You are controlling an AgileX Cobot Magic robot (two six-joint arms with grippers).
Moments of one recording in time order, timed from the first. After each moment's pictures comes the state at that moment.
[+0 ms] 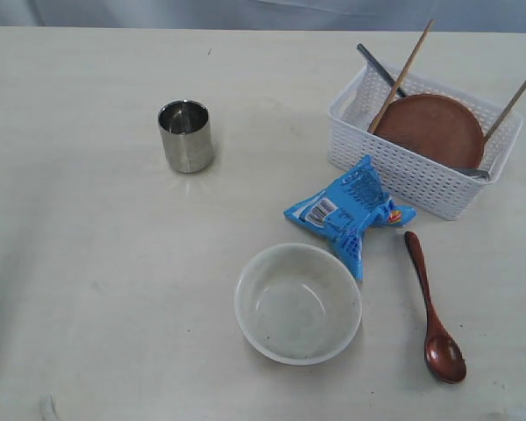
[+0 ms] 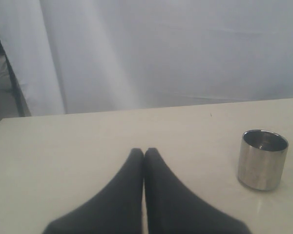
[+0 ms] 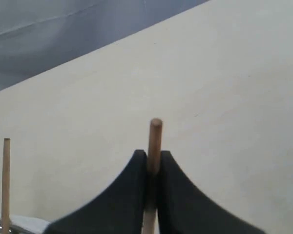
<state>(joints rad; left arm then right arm) -0.11 0.00 0.00 0.13 0.17 -0.10 -0.22 1.75 -1.26 0.33 0.40 -0.09</state>
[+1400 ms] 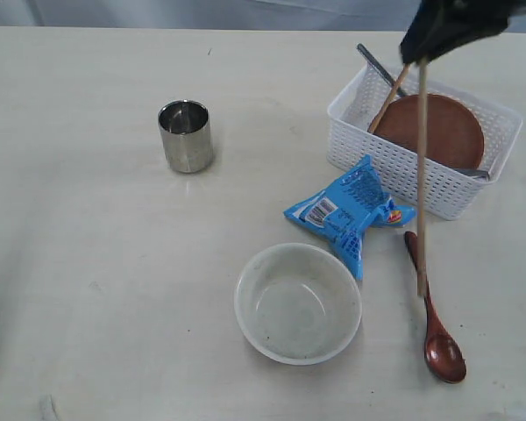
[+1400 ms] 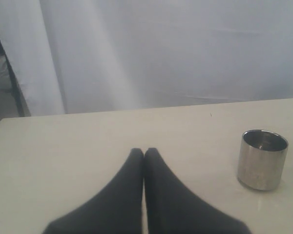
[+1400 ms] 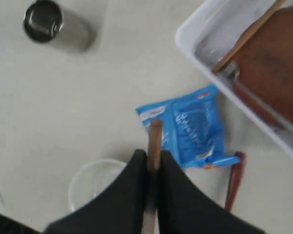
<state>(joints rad) -0.11 0.00 0.00 0.13 0.17 -0.10 0.33 1.51 -1.40 0.27 1.22 0.06</state>
